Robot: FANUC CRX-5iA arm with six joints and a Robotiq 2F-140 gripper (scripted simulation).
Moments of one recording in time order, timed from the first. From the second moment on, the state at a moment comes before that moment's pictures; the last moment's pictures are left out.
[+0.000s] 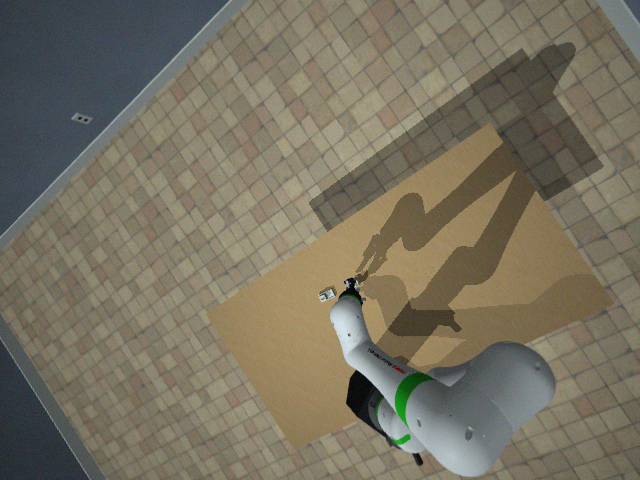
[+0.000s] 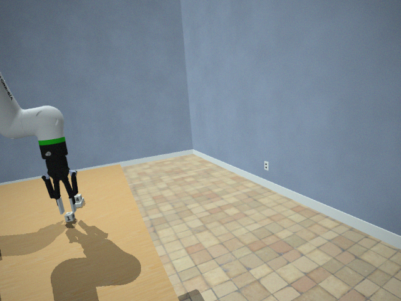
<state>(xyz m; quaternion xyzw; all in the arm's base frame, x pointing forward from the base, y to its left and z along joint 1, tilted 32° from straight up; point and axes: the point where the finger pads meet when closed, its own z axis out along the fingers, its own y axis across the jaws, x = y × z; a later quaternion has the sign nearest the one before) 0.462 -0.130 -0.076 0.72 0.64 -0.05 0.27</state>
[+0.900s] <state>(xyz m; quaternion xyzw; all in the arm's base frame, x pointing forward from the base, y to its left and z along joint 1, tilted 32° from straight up) 0.469 -0.141 -0.097 0.72 0.64 -0.05 0.27</state>
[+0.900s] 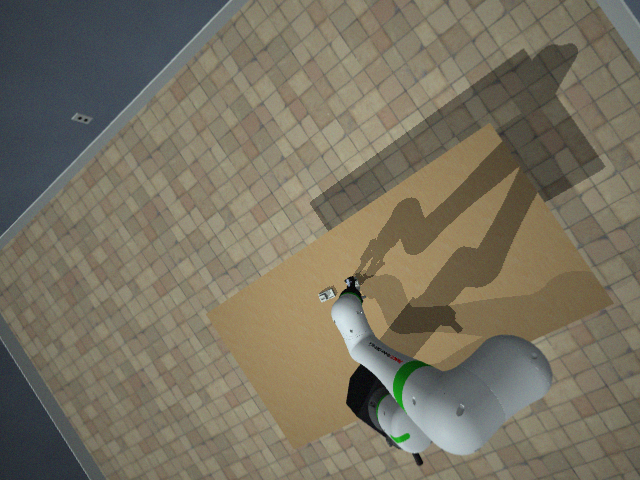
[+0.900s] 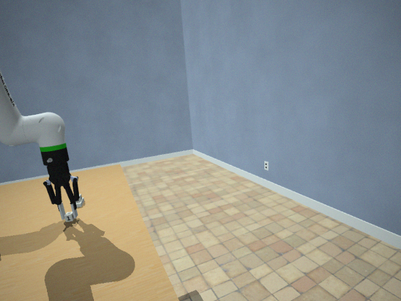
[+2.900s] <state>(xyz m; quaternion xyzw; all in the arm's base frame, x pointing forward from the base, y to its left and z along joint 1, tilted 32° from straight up) 0.469 -0.141 -0.097 0.72 0.64 -0.05 0.27</state>
